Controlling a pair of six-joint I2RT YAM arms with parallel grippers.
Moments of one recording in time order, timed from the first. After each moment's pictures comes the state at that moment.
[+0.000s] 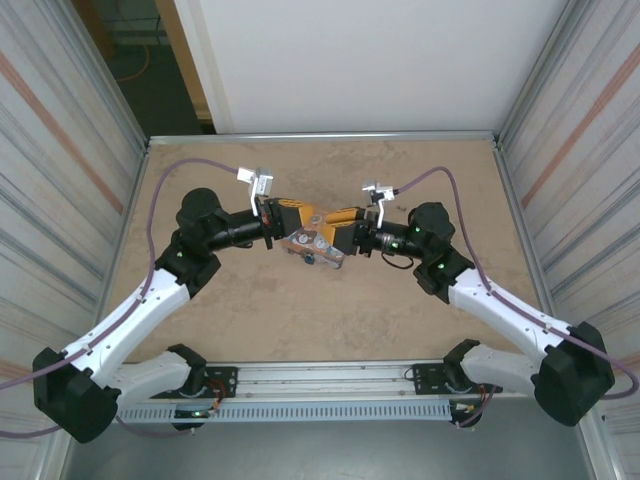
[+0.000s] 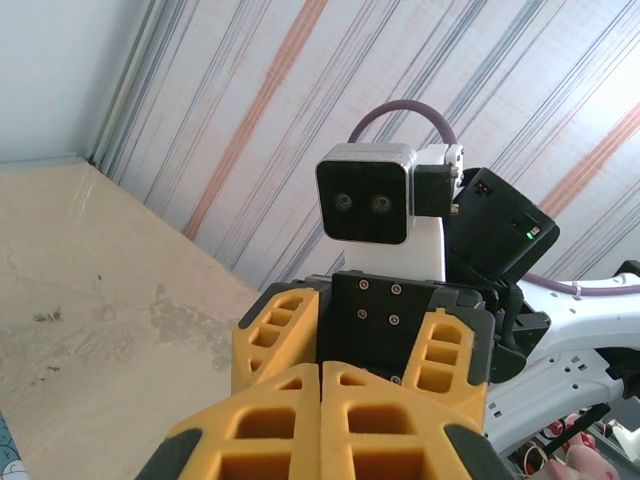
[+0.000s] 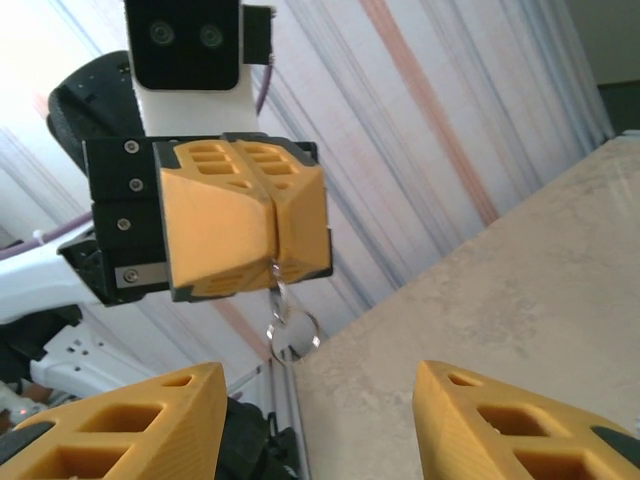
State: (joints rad) left arm -0.56 1.05 0.89 0.21 0.71 -0.56; right arm 0.64 1.11 0.74 0.47 -0.69 0.65
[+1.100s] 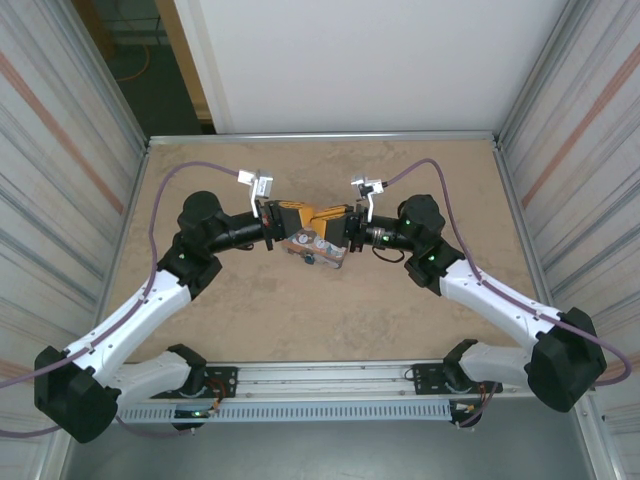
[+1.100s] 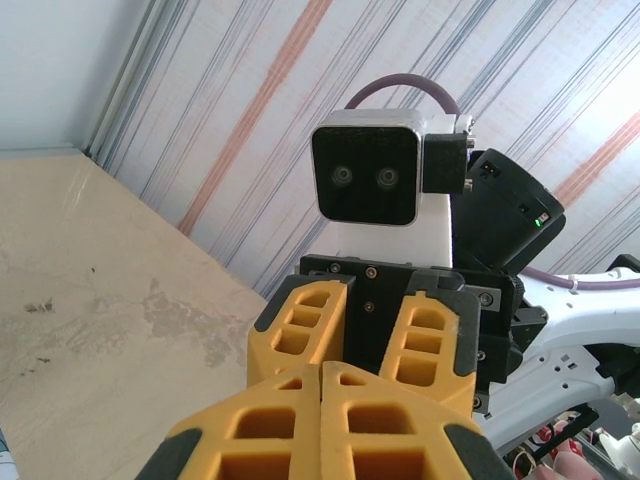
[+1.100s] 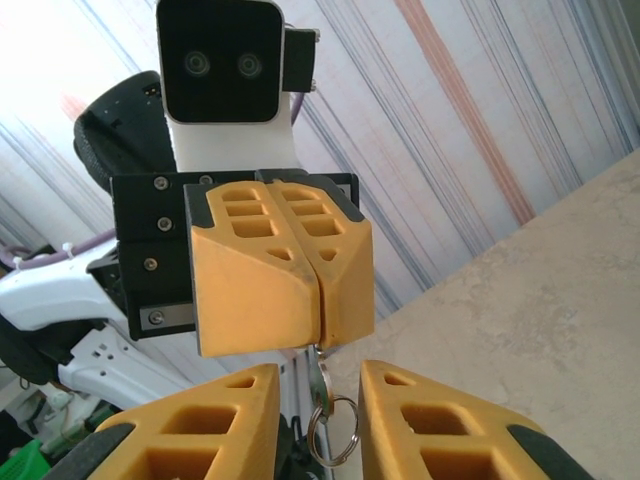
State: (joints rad) left arm -0.56 1.05 0.85 0.25 0.71 -0.60; right arm 0.67 1.19 0.81 0.50 -0.71 0.68
